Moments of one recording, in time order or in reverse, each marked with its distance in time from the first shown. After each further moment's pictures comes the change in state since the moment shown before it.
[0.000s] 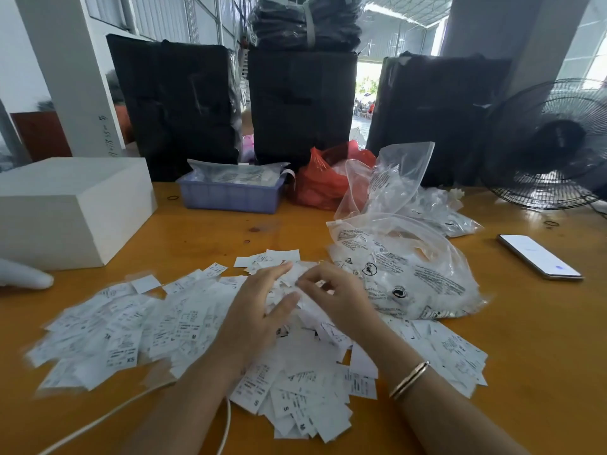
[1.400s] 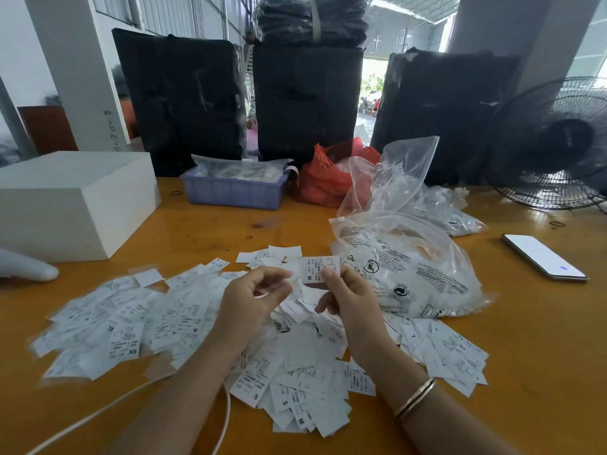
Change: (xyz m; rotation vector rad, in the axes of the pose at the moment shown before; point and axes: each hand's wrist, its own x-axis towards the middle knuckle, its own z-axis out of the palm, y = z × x) left_hand 0.005 0.002 -0.003 -0.313 0.134 -0.175; right_hand -0.023 -0.007 0.005 0.784 0.196 0.364
